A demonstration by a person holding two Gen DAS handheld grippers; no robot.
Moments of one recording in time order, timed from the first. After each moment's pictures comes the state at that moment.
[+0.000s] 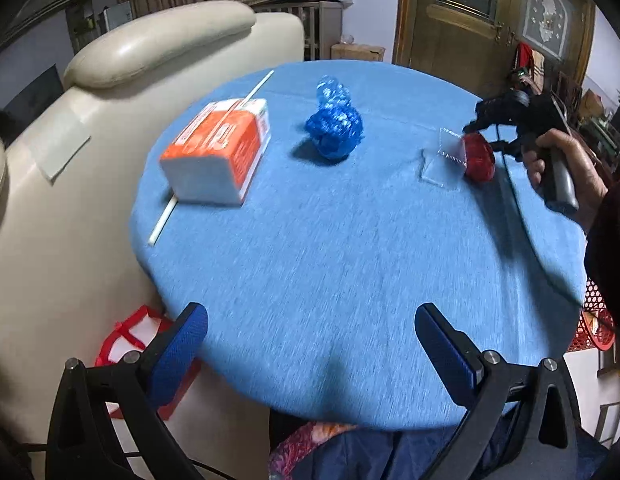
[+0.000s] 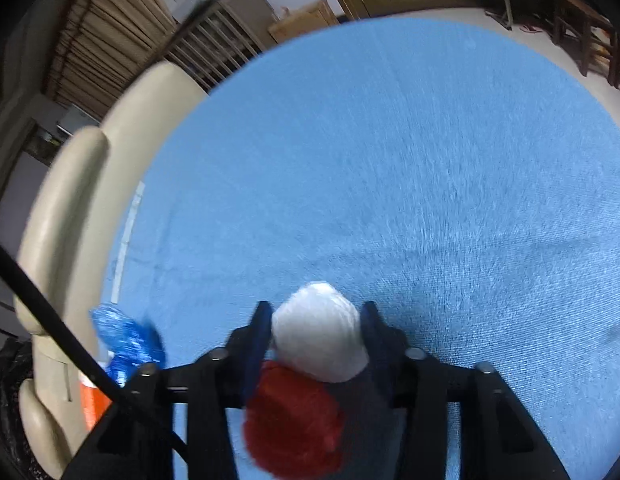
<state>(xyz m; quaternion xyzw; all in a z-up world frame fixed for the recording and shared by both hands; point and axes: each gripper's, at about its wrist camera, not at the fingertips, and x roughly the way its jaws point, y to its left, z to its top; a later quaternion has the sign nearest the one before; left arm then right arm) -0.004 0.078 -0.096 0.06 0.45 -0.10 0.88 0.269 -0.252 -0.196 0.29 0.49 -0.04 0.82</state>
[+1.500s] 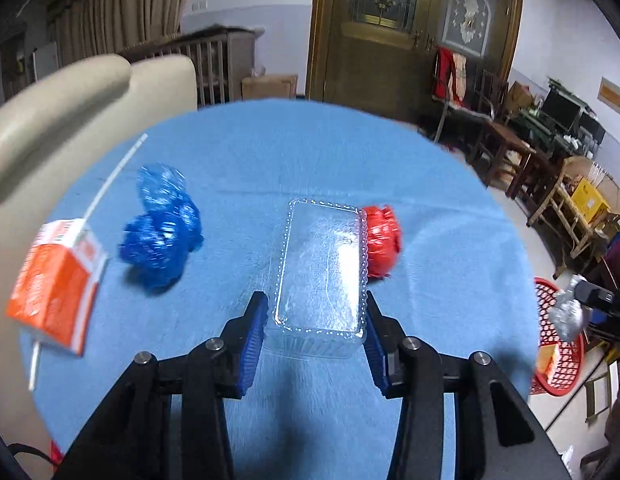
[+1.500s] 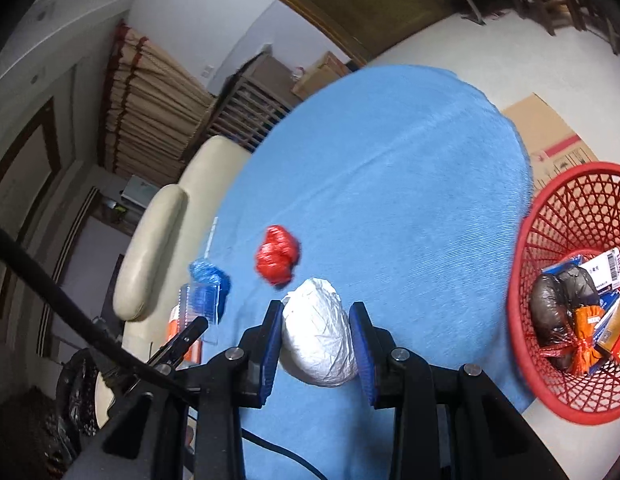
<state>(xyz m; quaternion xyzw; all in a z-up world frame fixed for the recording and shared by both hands) 0.057 -0.070 -0.083 0.06 0.39 -0.24 0.89 -0.008 -0.326 -0.152 0.41 0.34 0.02 0.84</state>
